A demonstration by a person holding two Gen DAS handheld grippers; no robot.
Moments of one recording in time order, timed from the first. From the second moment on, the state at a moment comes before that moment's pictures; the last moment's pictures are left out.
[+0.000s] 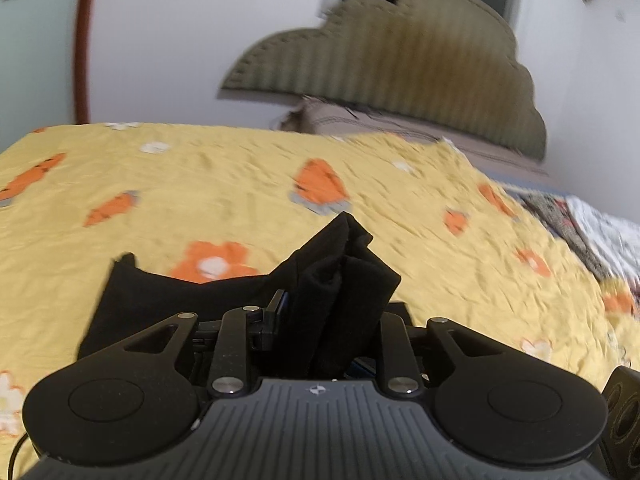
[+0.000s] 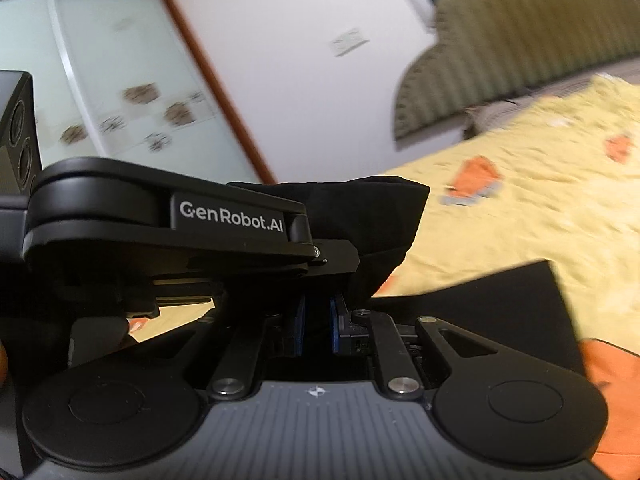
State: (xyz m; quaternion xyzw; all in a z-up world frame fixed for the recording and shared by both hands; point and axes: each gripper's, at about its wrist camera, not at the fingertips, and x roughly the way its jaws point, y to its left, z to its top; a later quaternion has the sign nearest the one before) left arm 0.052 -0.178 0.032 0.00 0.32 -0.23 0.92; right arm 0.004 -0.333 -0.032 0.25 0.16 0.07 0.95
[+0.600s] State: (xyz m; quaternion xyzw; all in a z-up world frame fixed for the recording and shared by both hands) left arm 0.057 -0.252 -0.025 0.04 0.39 -0.31 0.87; right arm -0.026 -0.405 -0.081 0.32 0.23 0.00 0.92
